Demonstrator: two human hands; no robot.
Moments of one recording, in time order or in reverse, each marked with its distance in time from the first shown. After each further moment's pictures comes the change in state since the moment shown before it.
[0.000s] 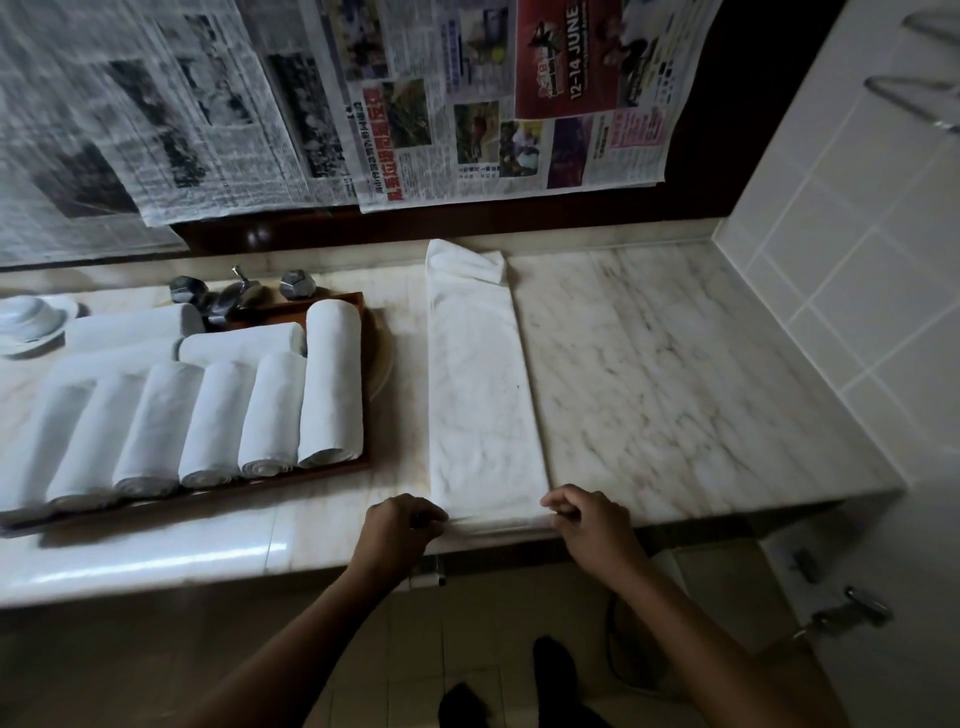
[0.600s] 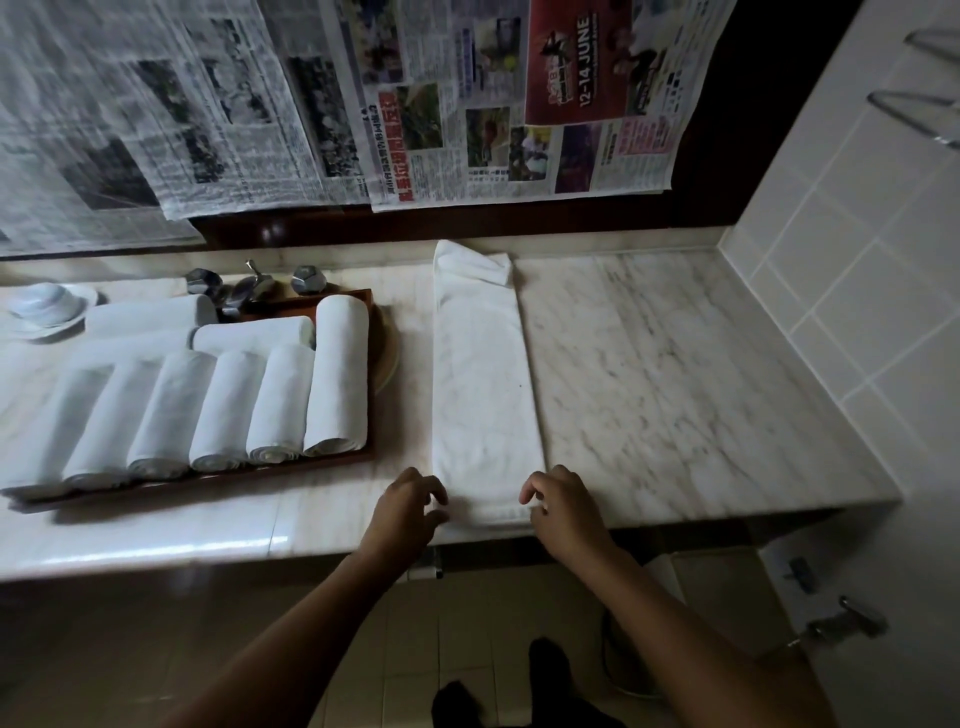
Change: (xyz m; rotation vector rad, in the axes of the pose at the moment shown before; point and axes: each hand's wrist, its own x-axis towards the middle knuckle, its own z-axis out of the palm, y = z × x) left_hand 0.010 0.009 0.009 0.147 0.051 0.077; right_hand 0.009 -0.030 0.010 -0.162 -0.023 -0.091
